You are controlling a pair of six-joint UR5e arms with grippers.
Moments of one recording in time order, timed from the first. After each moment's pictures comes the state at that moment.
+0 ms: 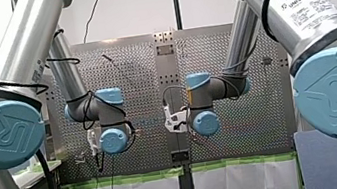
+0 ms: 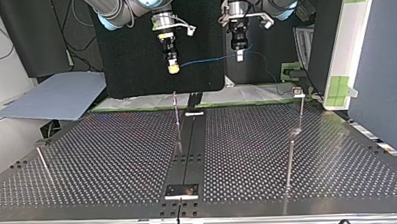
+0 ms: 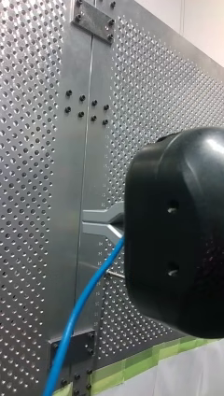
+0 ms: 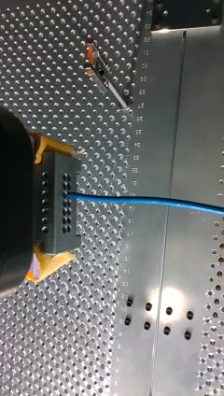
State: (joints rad) left arm -0.55 -1.99 -2.39 -1.89 -2.15 -1.63; right arm 2.37 -1.00 2.02 -1.04 1.83 1.47
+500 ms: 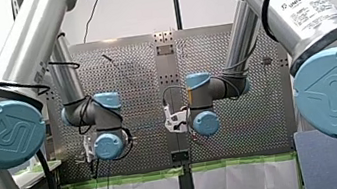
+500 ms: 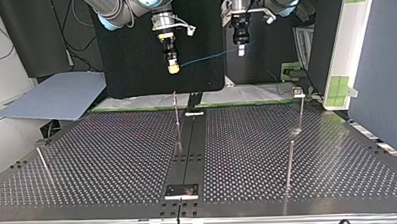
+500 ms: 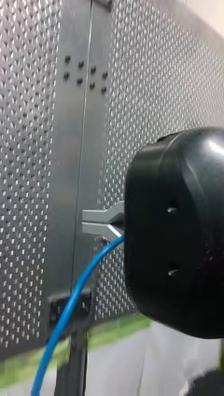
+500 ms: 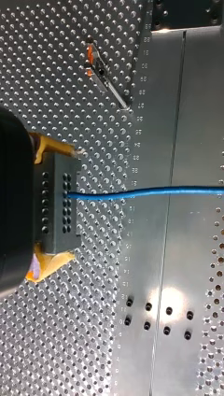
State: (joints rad) left arm -0.54 -2.02 -2.43 -1.91 -2.13 -1.62; right arm 2.37 -1.00 2.02 -1.04 1.83 1.47
